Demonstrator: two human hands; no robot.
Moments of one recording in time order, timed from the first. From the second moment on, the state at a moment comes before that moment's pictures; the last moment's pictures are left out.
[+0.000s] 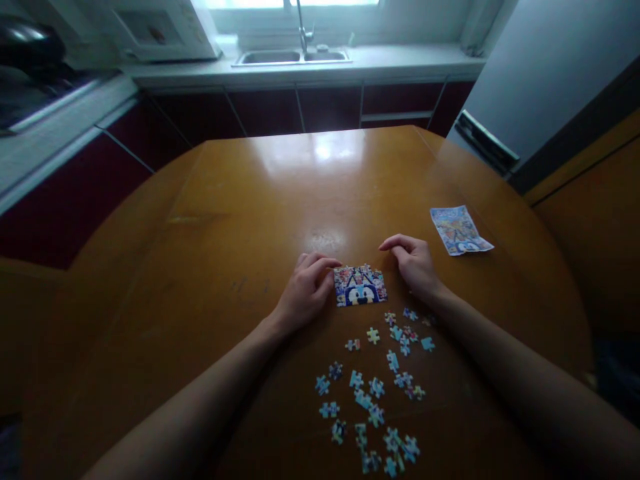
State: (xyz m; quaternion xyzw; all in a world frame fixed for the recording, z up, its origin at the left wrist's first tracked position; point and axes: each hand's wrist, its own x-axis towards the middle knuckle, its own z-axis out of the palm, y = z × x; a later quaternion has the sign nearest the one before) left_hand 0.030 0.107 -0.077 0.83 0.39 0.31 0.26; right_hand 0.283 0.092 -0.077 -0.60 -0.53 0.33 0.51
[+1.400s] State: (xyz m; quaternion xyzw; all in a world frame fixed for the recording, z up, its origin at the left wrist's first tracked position) left_hand 0.028 0.099 -0.071 0.91 0.35 0.18 0.16; right_hand 0.310 0.105 -0.077 -0.53 -0.43 0.54 0.50
